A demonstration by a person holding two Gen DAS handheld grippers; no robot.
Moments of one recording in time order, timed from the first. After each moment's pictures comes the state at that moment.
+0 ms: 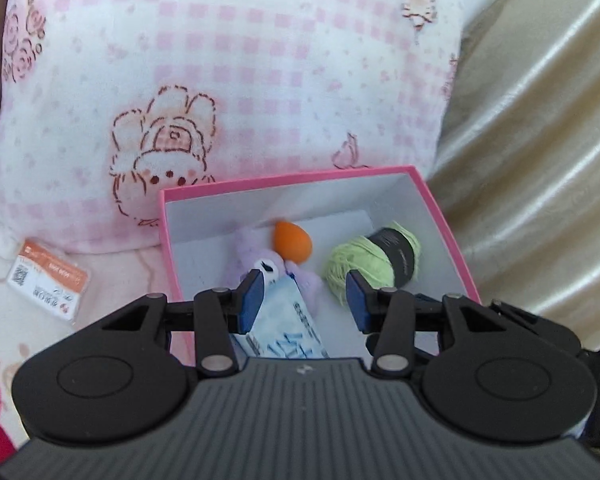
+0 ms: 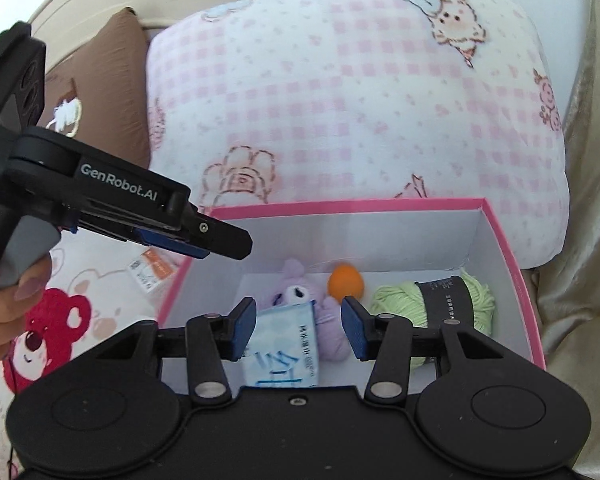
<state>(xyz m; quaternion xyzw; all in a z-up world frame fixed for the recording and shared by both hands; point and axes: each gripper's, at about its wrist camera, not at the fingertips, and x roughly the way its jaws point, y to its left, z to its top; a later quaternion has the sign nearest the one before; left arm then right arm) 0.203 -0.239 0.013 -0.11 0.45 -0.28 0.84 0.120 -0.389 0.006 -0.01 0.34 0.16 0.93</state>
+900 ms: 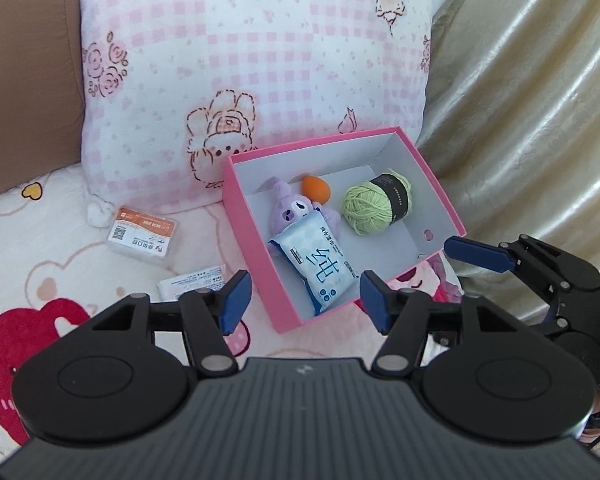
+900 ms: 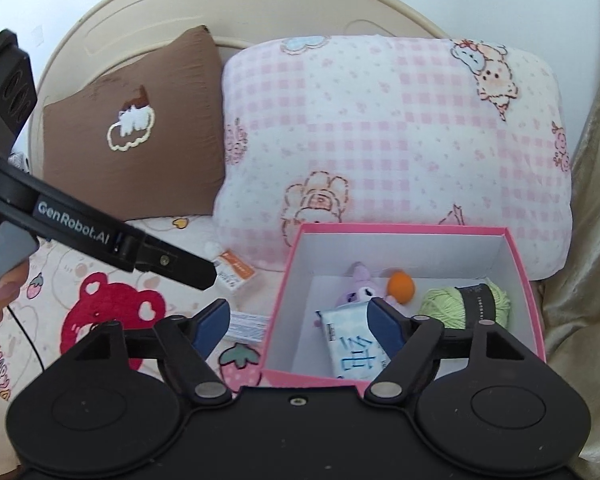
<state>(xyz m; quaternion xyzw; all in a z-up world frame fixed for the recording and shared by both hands) 0.117 -0.164 0.085 -0.05 0.47 -0.27 0.84 0.043 -0.334 0.069 -0.02 0.34 0.18 0.92</state>
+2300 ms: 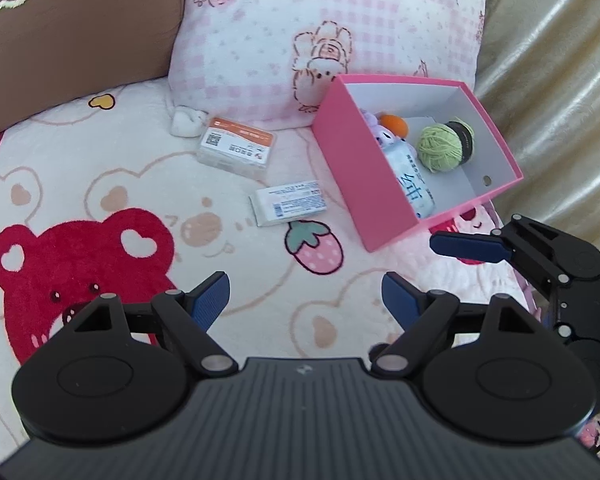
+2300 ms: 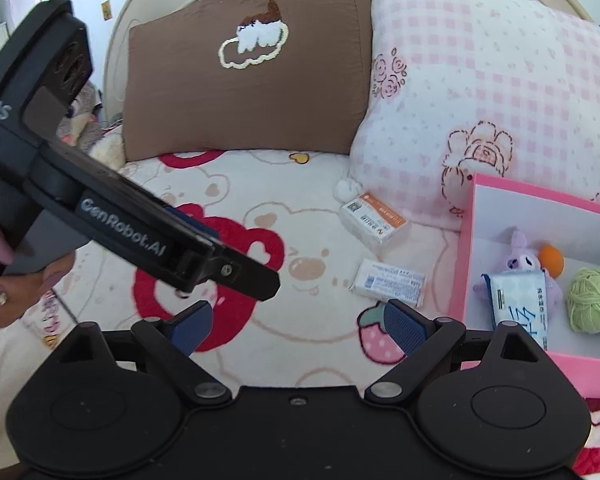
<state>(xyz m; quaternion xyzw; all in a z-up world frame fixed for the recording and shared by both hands) 0.087 -0.048 0.005 -0.05 0.49 -0.24 0.83 0.018 -0.207 0.006 -0.06 0.38 0.28 0.88</state>
